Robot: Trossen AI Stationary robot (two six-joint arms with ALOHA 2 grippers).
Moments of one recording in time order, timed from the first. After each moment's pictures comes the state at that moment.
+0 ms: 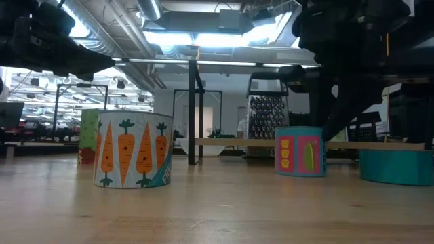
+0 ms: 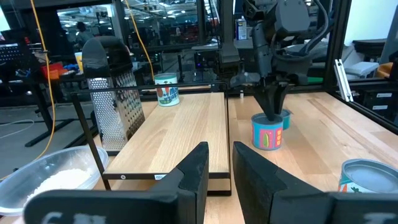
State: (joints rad) left arm 0.06 0.00 0.01 0.02 -0.04 0.06; right arm 0.31 1.62 0.91 -0.43 0.07 -0.32
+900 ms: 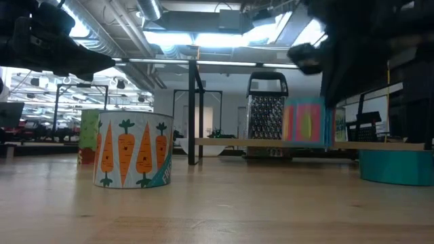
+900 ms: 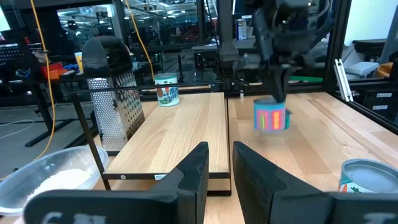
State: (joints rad) left arm 0.06 0.00 0.01 0.02 -0.04 0.06; right arm 0.35 1.47 0.90 -0.44 0.06 -0.19
